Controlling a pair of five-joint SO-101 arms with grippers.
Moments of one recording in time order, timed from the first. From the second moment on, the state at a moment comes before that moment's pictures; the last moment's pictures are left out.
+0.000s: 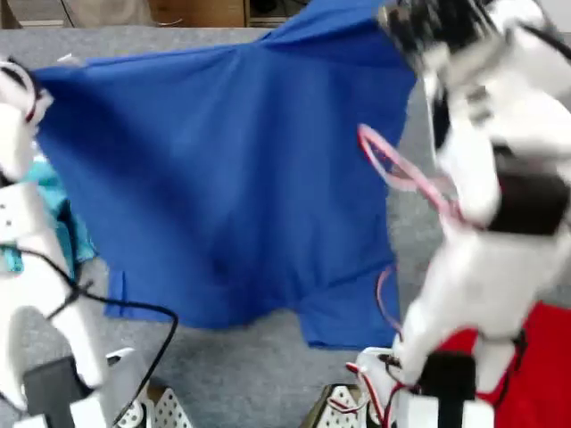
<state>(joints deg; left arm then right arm) -23.6 -19.3 -4.0 52.6 16.6 2.2 -15.0 -31.4 62.2 37.8</state>
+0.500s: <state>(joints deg) -16.4 24.8 -40.8 50.5 19.7 -2.1 15.5 -30.6 27.5 29.7</state>
